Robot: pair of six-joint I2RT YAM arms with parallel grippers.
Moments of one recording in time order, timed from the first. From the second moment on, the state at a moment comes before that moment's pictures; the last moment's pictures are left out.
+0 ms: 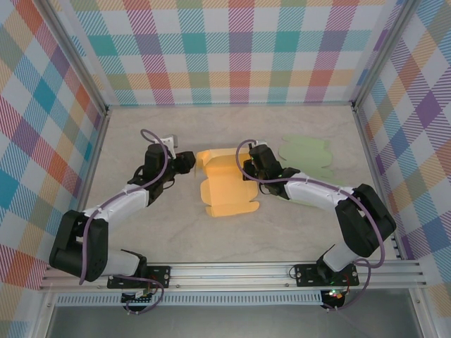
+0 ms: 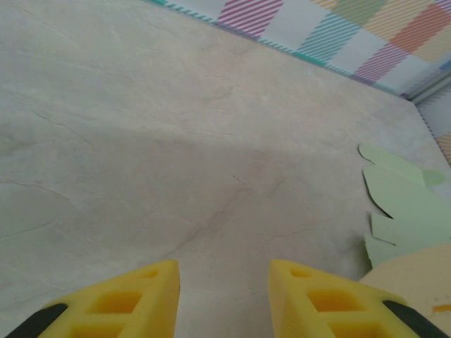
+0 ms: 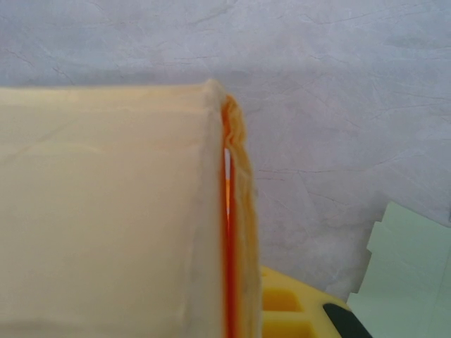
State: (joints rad) left arm -0.33 1.34 0.70 0.18 0.14 -0.49; right arm 0.69 1.56 0.92 -0.06 0.18 0.46
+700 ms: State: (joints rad) left arm -0.47 1.25 0.62 0.17 0.18 -0.39; right arm 0.69 1.56 0.92 -0.06 0.19 0.46
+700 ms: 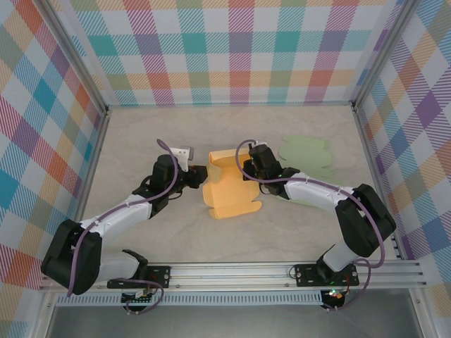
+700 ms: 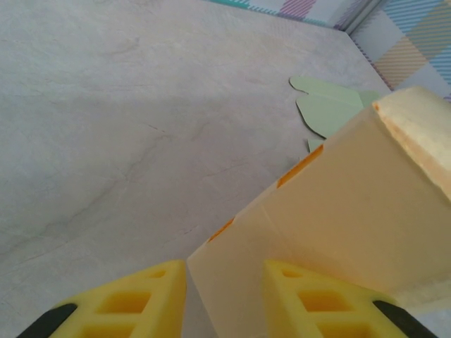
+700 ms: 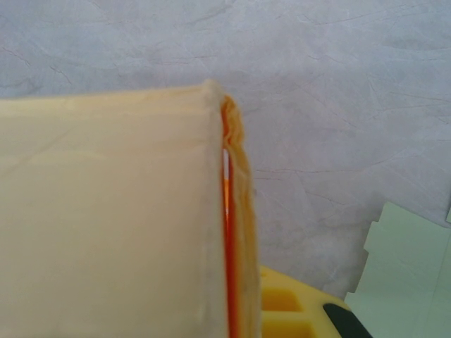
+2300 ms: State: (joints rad) left arm -0.55 1.39 0.76 0.14 0.02 -0.05; right arm 0.69 1.56 0.92 -0.06 0.18 0.46
